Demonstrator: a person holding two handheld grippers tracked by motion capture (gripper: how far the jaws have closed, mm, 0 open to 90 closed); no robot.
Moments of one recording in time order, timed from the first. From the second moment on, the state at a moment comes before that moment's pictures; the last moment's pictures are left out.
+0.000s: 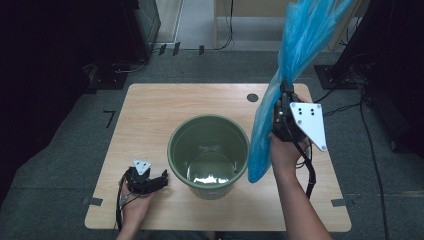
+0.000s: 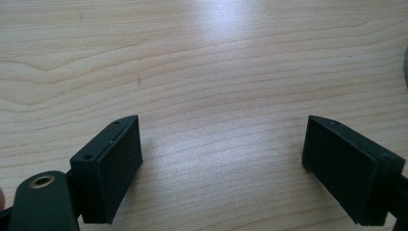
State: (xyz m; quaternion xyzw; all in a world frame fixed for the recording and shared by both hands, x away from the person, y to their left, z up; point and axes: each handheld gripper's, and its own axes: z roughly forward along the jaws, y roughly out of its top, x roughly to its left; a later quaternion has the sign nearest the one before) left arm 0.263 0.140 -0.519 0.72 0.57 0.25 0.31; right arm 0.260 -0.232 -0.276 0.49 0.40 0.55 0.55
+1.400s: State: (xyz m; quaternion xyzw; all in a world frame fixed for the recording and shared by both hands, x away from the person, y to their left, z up) left arm 0.263 0.140 -0.519 0.72 0.57 0.25 0.31; right arm 0.268 -0.164 -0.280 0.44 0.43 0.57 0.54
